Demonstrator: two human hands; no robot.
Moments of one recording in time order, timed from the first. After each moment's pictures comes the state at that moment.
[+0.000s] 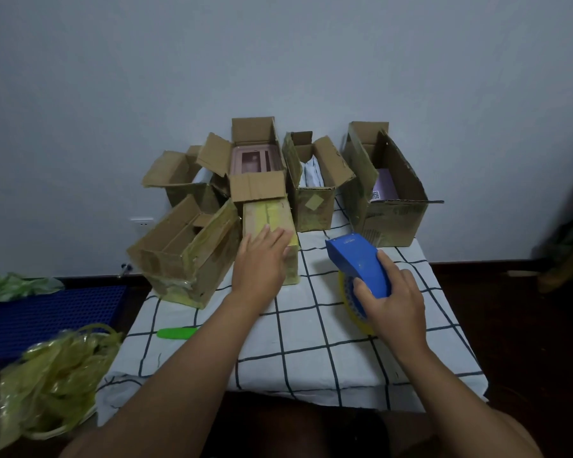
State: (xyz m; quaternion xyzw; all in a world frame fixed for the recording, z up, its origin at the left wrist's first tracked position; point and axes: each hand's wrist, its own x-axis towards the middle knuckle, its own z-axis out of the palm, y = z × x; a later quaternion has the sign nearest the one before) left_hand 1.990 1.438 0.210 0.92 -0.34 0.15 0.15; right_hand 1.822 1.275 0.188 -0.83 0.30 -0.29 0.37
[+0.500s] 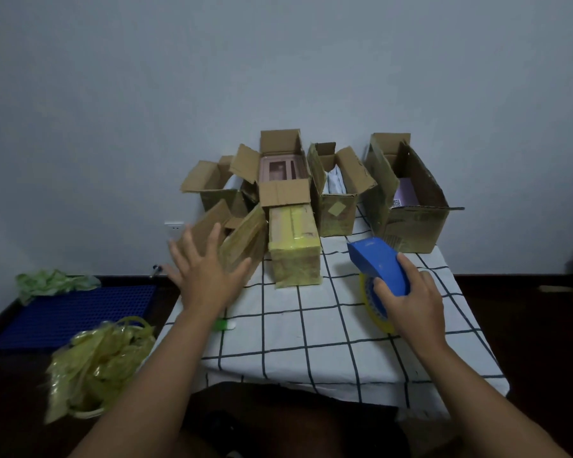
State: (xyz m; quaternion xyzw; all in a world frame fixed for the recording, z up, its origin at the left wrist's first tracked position) left_hand 1.985 1.557 0.228 0.96 -0.08 0.16 0.20; right_hand 1.820 1.276 0.192 -0.83 0.30 -0.28 0.38
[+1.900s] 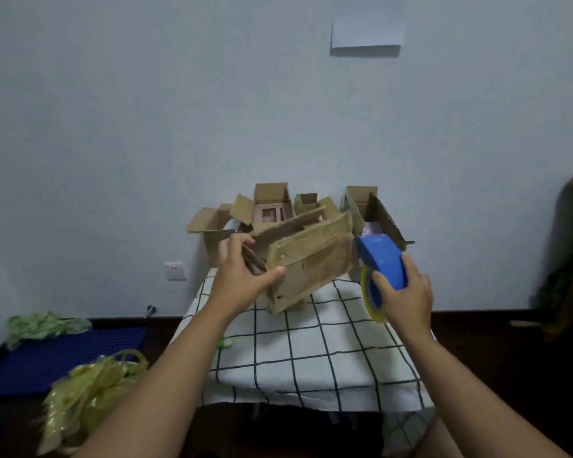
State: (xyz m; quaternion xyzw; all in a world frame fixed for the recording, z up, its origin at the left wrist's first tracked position) left_hand 1.896 1.532 0.319 0.82 -0.26 0.14 0.49; right_hand 1.777 1.279 0.266 -0.76 0.30 -0.39 0.43
